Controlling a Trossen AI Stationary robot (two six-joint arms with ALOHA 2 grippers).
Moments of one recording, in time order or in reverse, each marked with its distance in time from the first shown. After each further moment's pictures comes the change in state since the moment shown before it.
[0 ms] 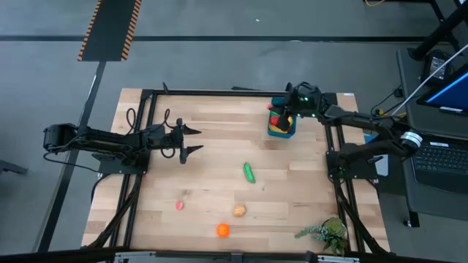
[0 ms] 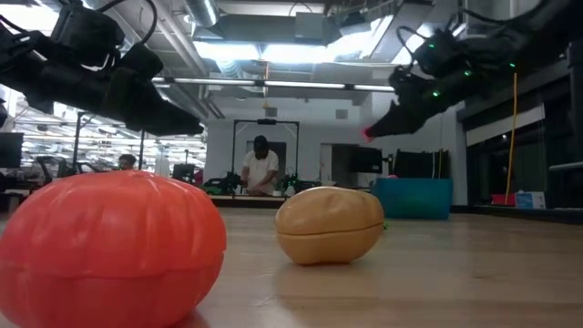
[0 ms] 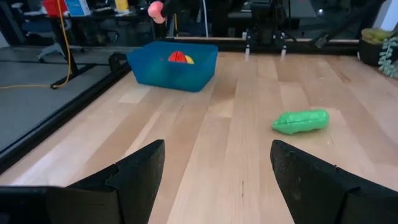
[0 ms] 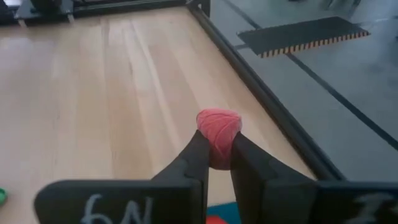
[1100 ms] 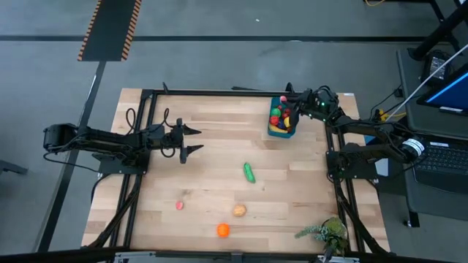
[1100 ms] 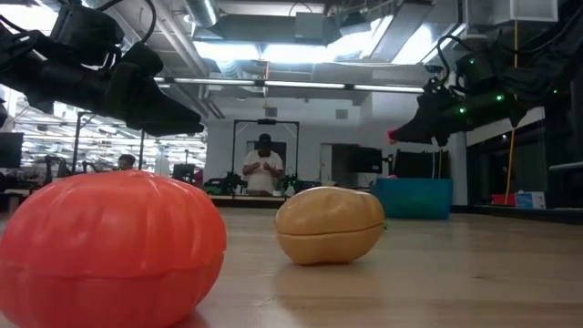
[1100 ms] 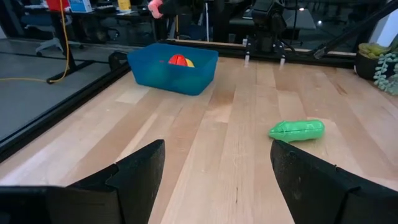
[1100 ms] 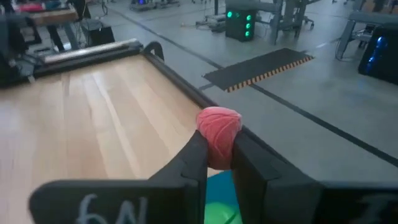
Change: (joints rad) left arm -0.001 0.000 0.000 0.016 0.000 -0.059; right arm -0.214 -0.064 -0.286 0.467 -0.070 0.162
